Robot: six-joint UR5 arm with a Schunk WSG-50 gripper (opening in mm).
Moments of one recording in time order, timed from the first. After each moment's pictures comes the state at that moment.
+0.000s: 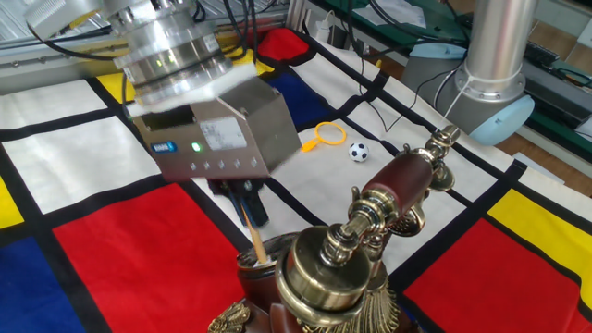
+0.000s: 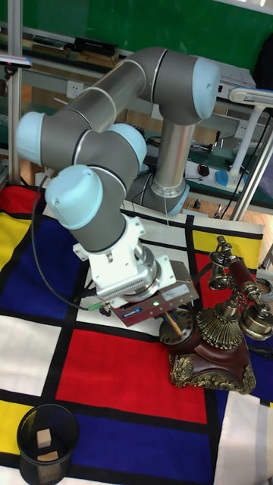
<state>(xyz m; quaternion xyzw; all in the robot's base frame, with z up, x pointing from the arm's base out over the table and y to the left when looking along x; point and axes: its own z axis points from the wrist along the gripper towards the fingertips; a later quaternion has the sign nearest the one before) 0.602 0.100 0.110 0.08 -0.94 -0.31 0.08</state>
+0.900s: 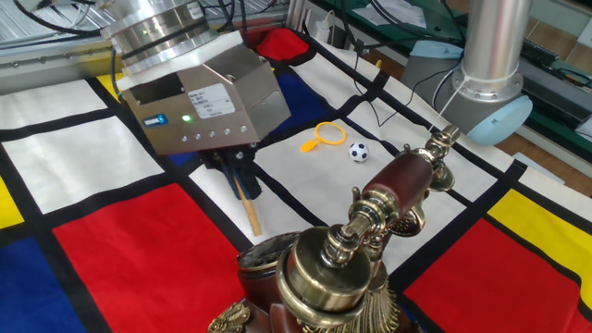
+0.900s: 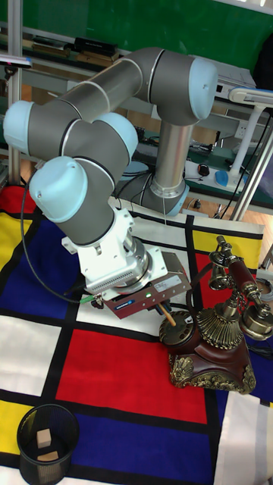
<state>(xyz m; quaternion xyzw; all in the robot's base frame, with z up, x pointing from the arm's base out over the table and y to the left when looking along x) 0.590 0.098 0.119 0.08 -0.94 -0.33 0.09</state>
